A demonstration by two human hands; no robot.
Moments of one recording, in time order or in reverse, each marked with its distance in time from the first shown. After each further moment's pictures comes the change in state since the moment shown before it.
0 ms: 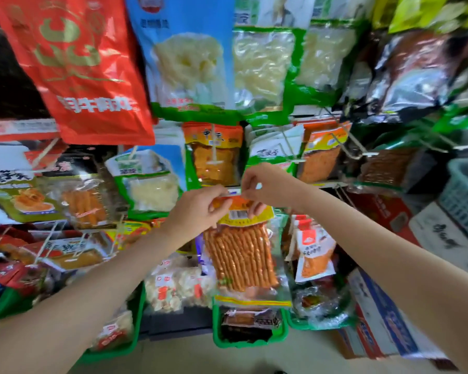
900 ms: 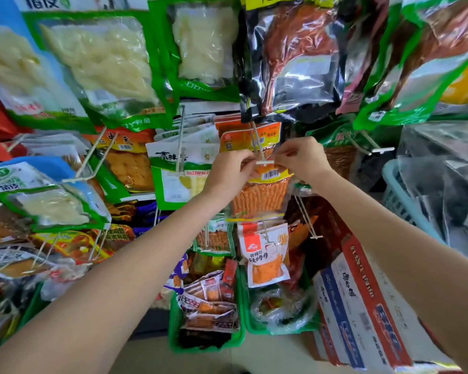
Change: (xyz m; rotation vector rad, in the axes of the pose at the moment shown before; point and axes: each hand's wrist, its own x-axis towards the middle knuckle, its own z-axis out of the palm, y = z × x) left_hand 0.178 0.145 0.189 -0.116 -0.006 -0.174; right_hand -0.021 0.231 -0.169 0.122 0.567 0.073
